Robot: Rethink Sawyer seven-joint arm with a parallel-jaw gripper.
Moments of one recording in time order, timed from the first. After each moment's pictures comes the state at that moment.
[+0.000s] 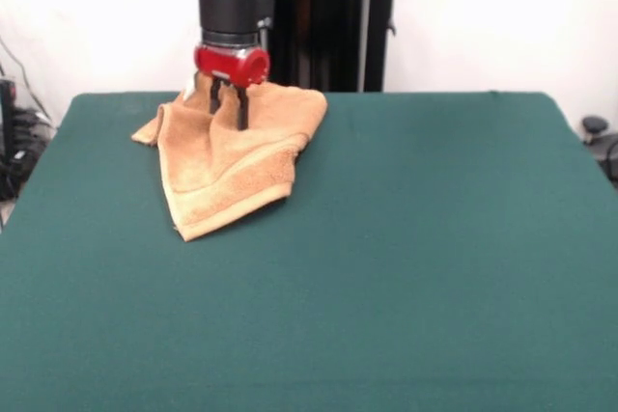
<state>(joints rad) -0.60 -0.43 -0.13 2.09 -0.60 -0.37 2.39</state>
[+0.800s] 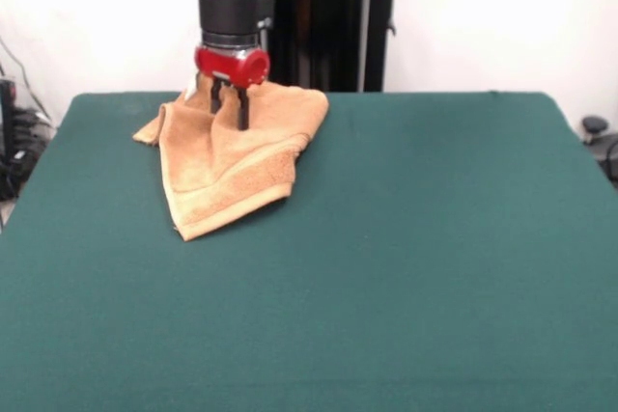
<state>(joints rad) -0.61 -0.43 -0.12 2.09 -0.60 -0.35 2.39</state>
